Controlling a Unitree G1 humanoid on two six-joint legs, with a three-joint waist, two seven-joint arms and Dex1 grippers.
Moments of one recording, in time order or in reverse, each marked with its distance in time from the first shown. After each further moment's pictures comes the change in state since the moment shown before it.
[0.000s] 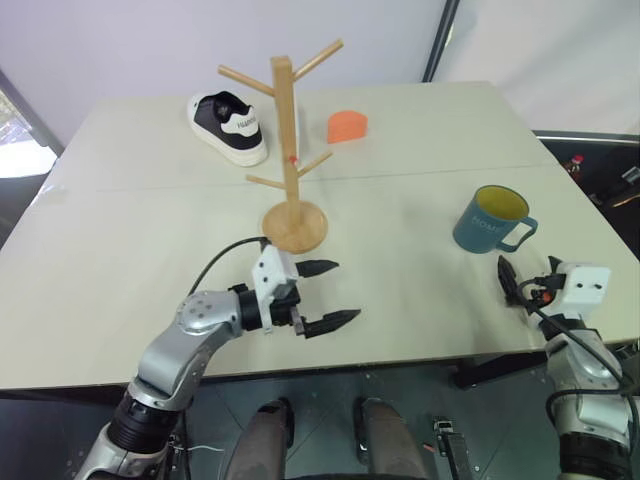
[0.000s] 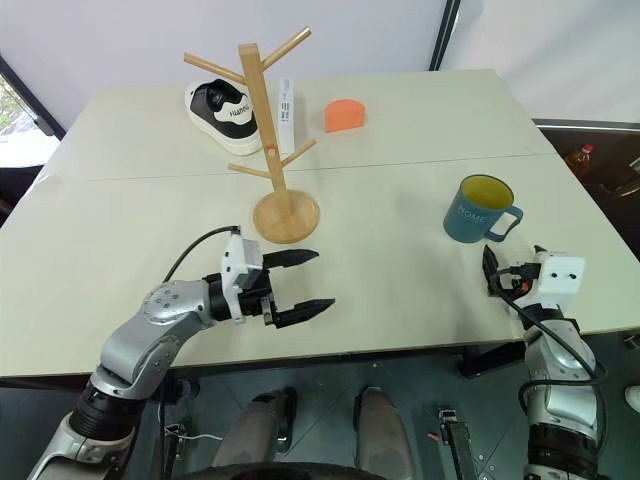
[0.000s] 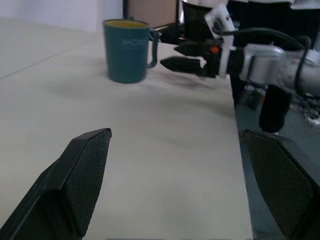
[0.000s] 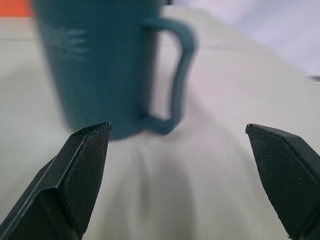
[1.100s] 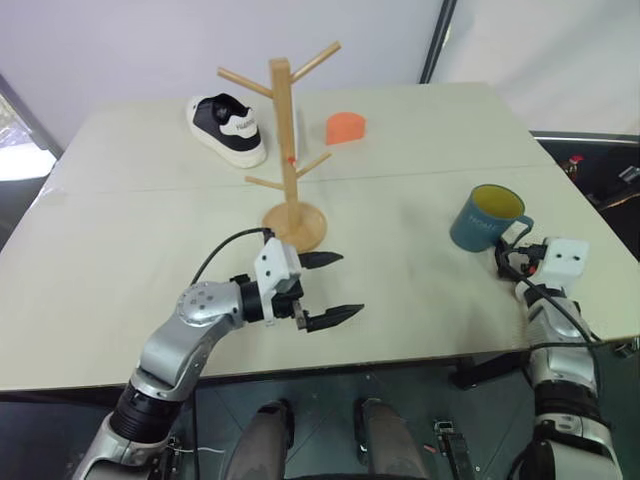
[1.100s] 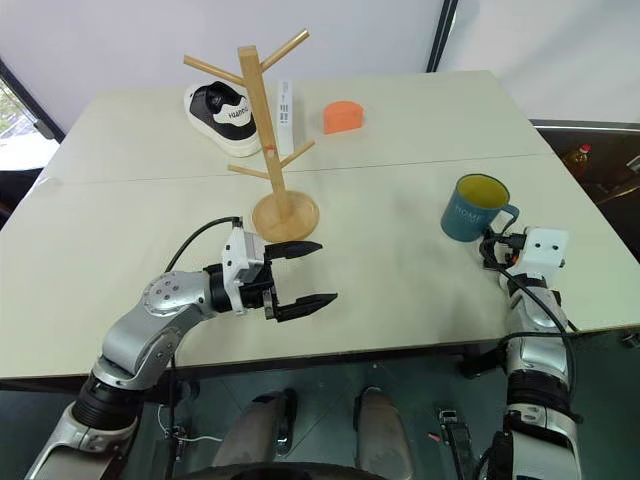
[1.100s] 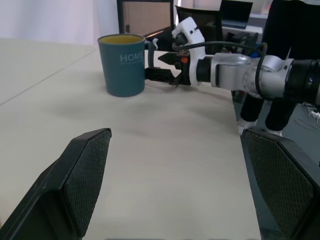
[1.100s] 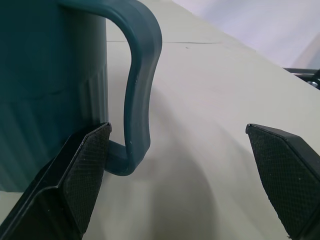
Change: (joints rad) left arm -0.045 -0.006 0.011 0.006 -0.003 -0.007 -0.021; right arm -0.271 -0.004 0.042 0.354 -0.106 -0.076 -0.085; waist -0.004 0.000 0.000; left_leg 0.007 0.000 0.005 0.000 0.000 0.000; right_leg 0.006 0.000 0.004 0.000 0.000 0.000
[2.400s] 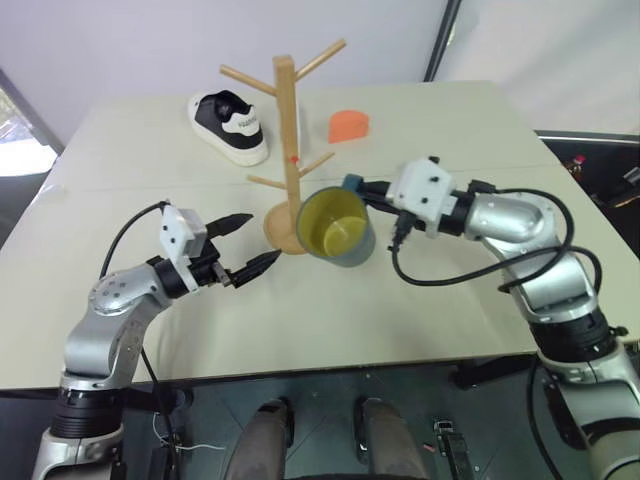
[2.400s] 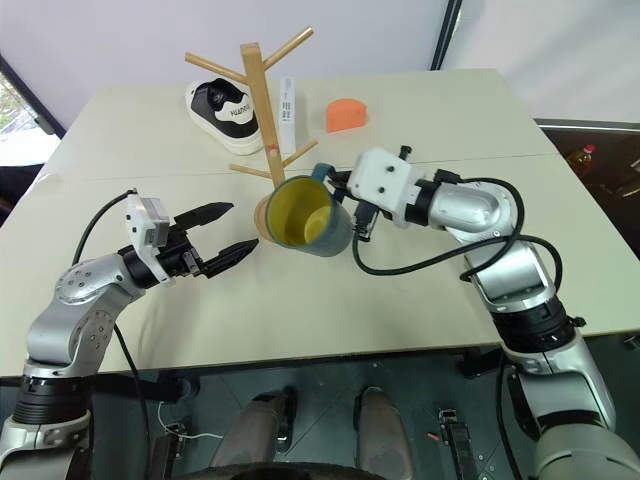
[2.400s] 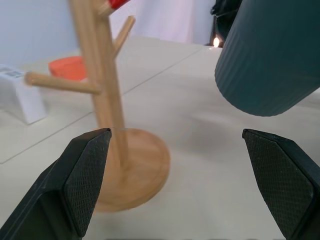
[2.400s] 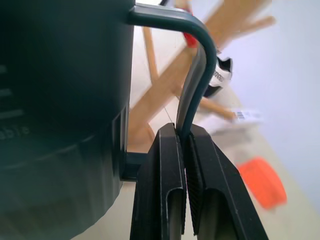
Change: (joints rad) left arm 0.060 0.130 0.372 0.136 -0.079 -0.058 0.002; right arm -0.436 -0.201 0.654 -0.721 -0.137 0.454 0.612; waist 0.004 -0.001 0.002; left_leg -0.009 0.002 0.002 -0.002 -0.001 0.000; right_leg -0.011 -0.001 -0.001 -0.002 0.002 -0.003
